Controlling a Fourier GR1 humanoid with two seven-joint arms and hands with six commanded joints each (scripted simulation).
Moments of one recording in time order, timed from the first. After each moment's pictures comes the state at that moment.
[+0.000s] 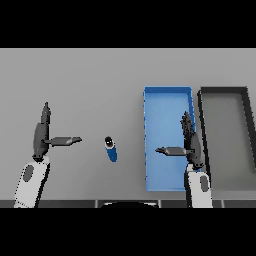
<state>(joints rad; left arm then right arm) -0.11 0.43 -0.16 -1.48 0.24 0.26 0.01 0.00 0.00 0.00 -1.57 0.00 0.00 0.00</state>
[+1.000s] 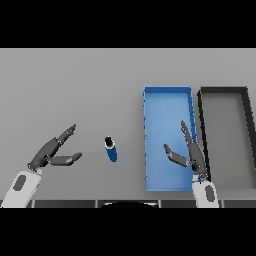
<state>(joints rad) 0.00 0.66 -0.32 -1.60 0.27 -0.23 -0.10 0.13 -0.14 0.11 -1.69 0.16 0.07 -0.06</state>
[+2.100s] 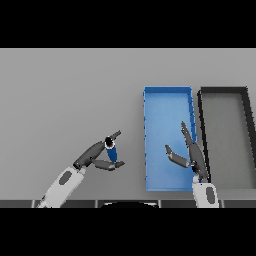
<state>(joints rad) -0.16 0.30 -0.56 -1.41 0.01 -0.14 -0.09 0.15 -0.14 0.11 -1.71 0.15 0.08 -0.05</state>
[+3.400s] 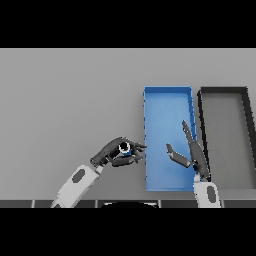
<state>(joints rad) -0.23 0.14 -0.58 -1.56 0.12 -0.16 -0.11 0.13 -0.16 0.11 -1.71 0.19 0.07 -0.06</state>
